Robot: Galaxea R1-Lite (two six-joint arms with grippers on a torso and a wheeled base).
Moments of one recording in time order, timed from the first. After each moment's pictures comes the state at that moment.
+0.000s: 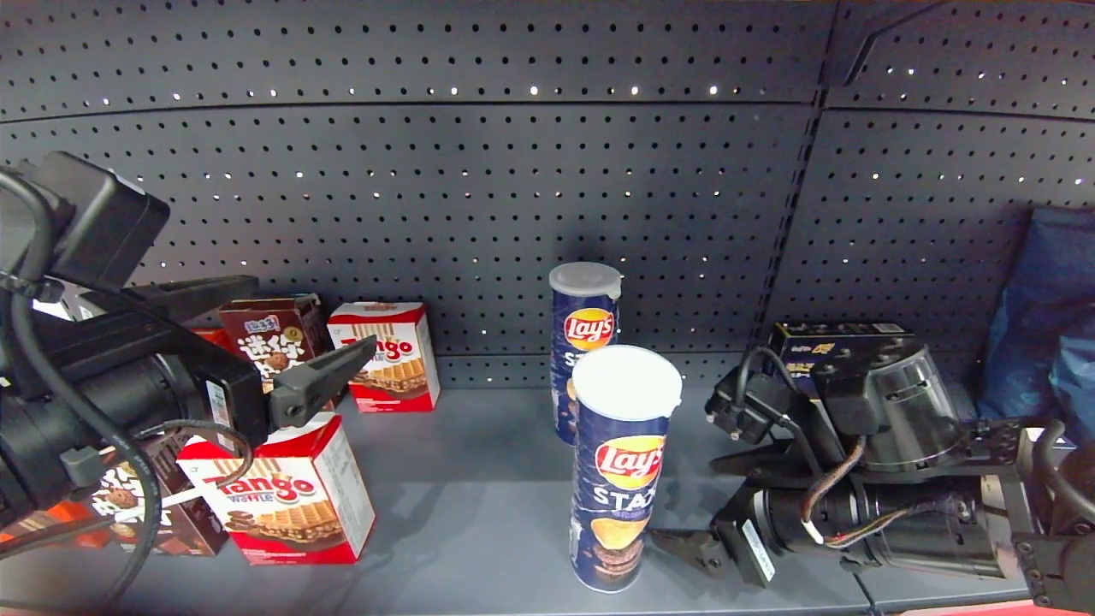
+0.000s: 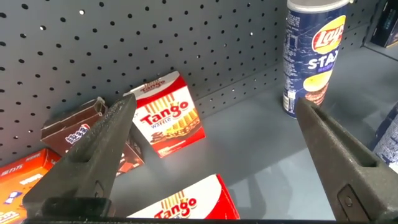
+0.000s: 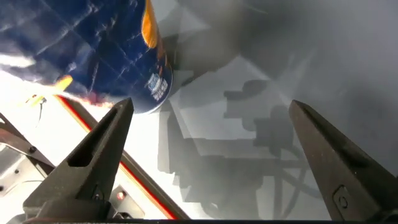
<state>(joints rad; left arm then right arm) -0.46 1.19 -0.69 -0.39 0.13 0.19 0.73 1.61 -0.77 -0.20 0.02 -0.05</state>
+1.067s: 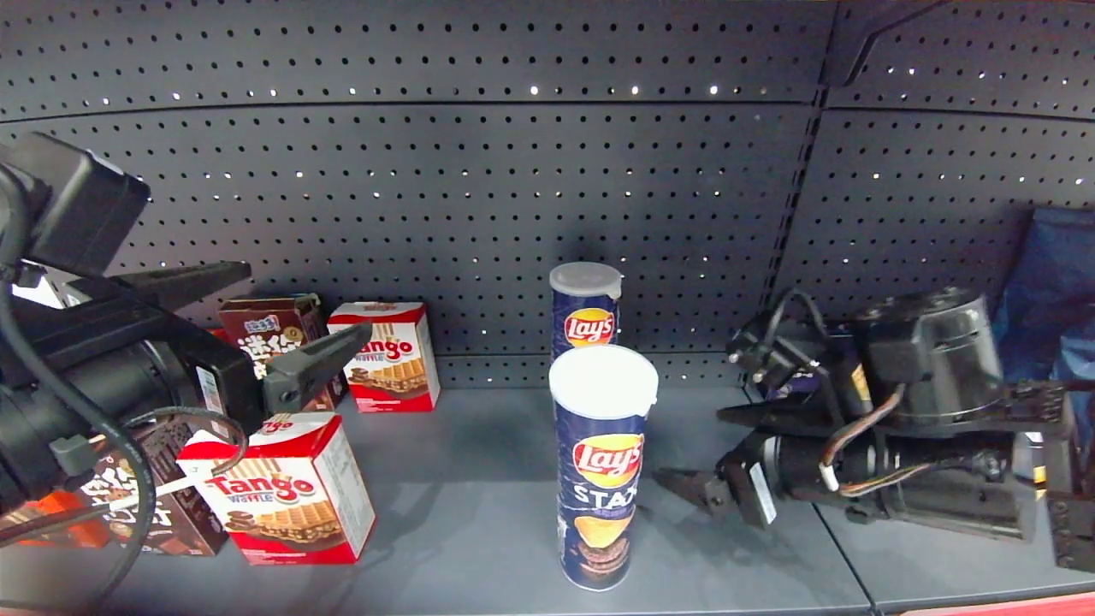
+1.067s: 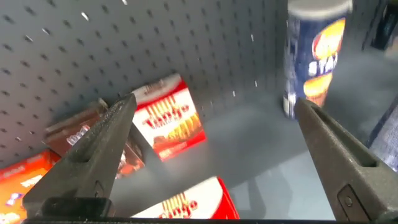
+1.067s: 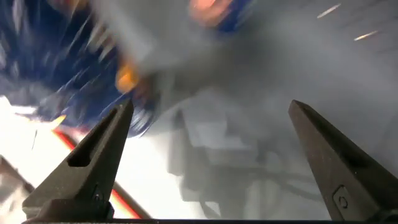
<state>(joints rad) -0.45 1.18 -0.69 -0.43 0.13 0.19 0.69 1.56 -0.83 -0.25 -0.01 -0.04</state>
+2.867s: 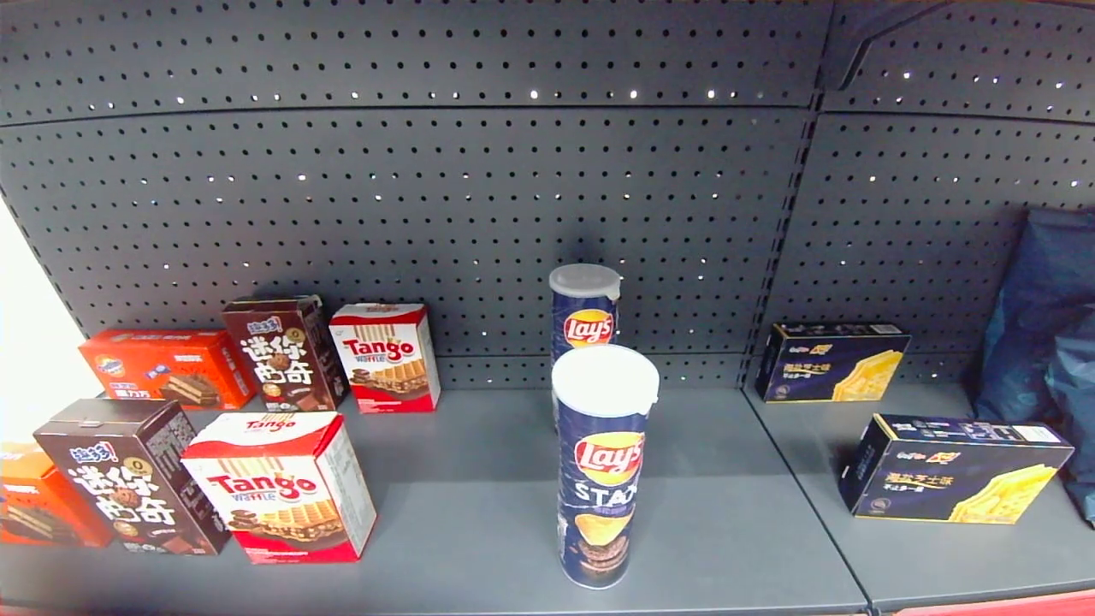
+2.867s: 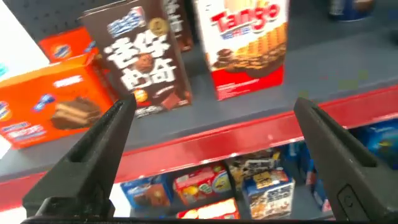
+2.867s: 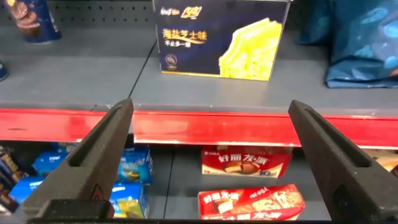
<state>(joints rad) -0.25 0.09 -0.11 0.04 0.07 0.19 0.00 0.01 0.00 0.00 0.04 -0.01</state>
